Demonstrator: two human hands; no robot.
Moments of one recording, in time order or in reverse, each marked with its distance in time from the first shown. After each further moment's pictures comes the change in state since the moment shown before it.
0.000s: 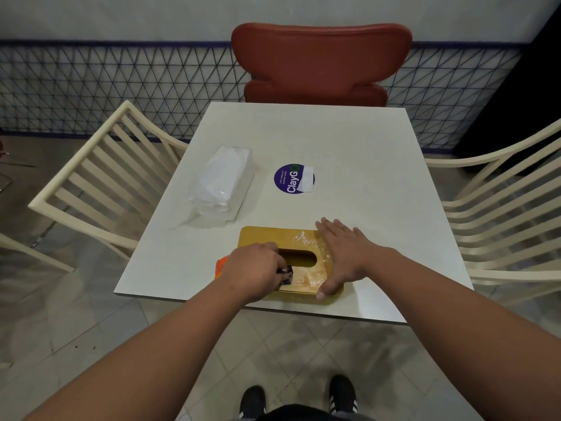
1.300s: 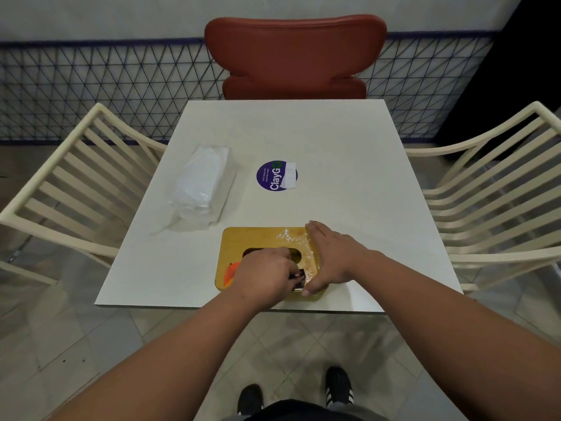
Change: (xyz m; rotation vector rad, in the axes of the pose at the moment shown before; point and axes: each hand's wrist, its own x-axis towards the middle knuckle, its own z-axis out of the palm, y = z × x) left_hand 0.011 0.038 0.011 -0.010 0.040 0.117; right_hand -0.007 0.005 0.015 0.082 0.082 0.025
